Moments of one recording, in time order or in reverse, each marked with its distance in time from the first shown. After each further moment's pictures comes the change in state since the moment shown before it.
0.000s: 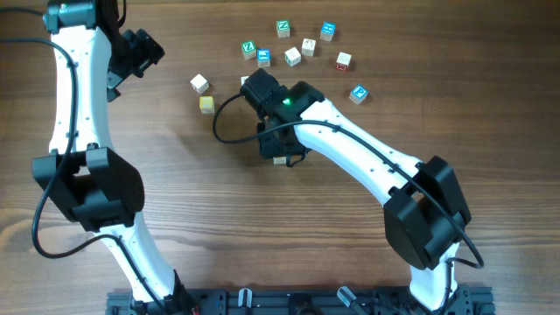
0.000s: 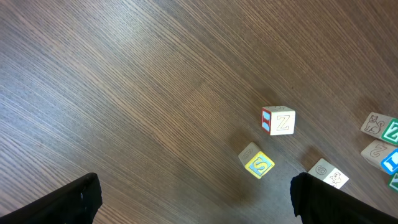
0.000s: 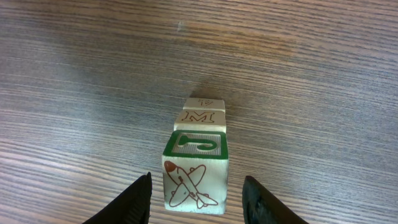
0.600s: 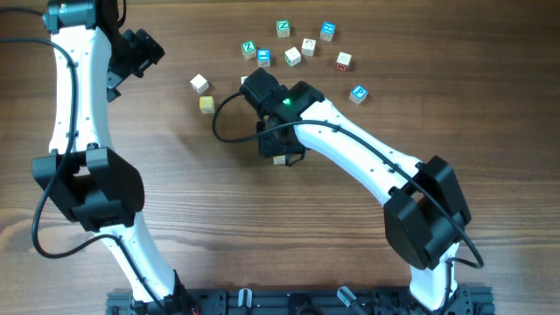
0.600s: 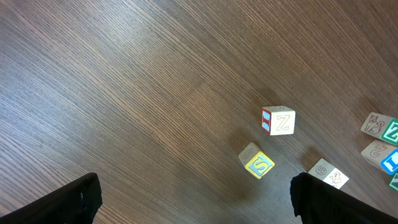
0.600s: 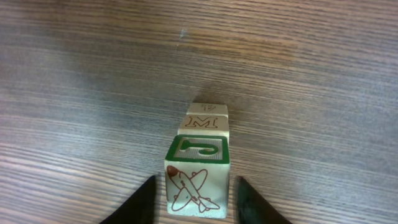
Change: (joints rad) left arm 0.000 0.000 0.000 0.000 0.000 0.000; right arm 0.000 0.000 0.000 0.015 0.003 0.016
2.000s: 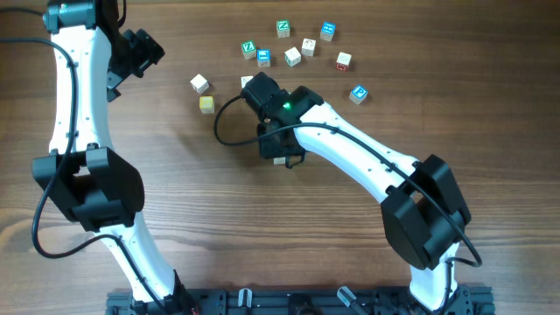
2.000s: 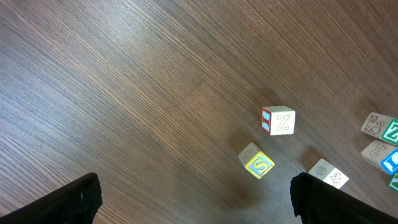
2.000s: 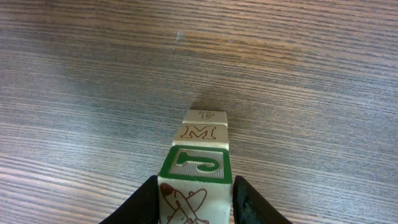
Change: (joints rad) left arm 0.000 0.000 0.000 0.000 0.000 0.000; right arm 0.000 0.000 -0.049 0.061 0.007 -0.002
